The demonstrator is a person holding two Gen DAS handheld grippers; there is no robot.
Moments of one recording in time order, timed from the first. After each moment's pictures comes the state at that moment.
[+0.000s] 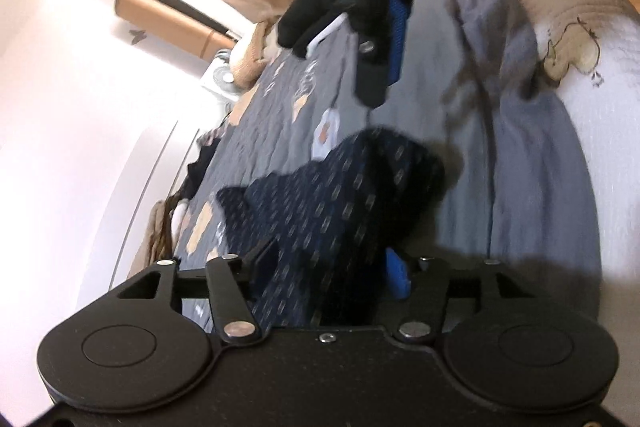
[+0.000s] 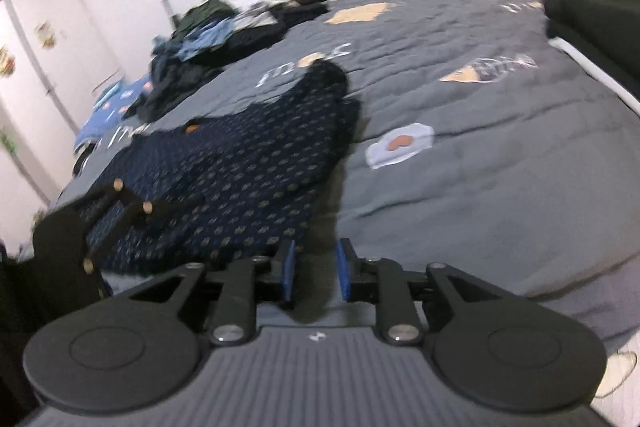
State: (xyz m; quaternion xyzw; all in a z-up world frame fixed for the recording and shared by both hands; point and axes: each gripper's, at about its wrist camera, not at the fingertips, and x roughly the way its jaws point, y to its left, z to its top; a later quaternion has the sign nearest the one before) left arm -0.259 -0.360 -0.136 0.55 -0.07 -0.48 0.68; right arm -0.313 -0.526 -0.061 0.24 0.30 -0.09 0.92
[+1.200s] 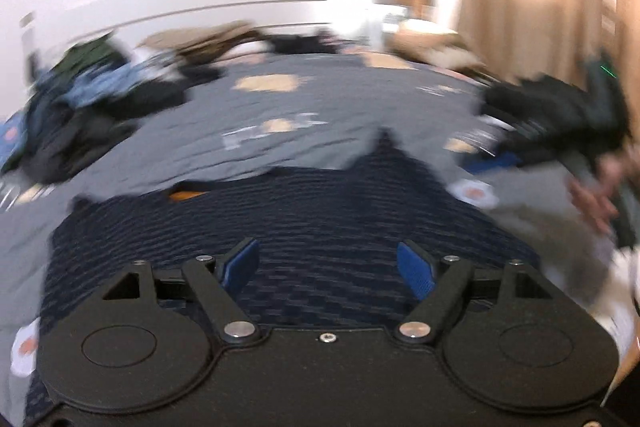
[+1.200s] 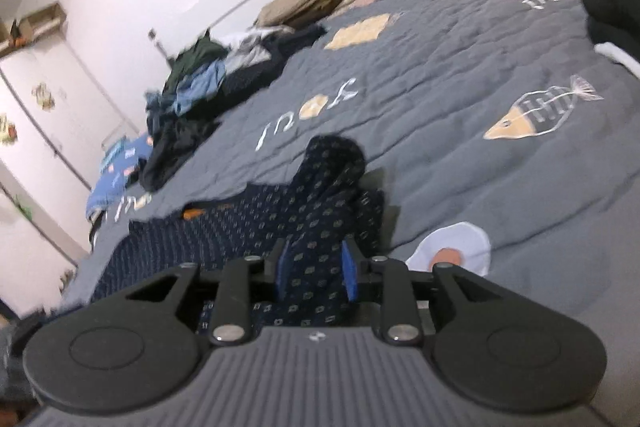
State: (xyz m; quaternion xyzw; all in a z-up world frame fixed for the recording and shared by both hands) left arm -0.107 -0.241 -0.023 0.11 0.24 -0.41 0.87; right arm -0.197 -0.578 -0.055 0.29 0.27 -0.06 0.92
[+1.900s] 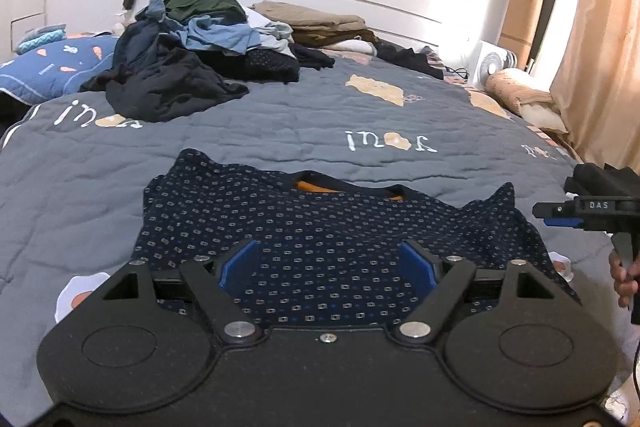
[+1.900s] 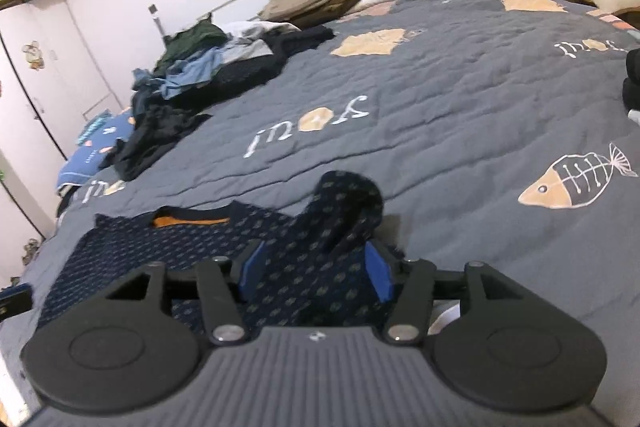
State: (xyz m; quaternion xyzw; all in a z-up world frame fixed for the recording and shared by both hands) left arm -0.038 -0.174 -0.010 0.01 0.29 -0.32 0.90; right arm -0.135 -0.580 -0.048 0.22 0.28 -0.09 0.93
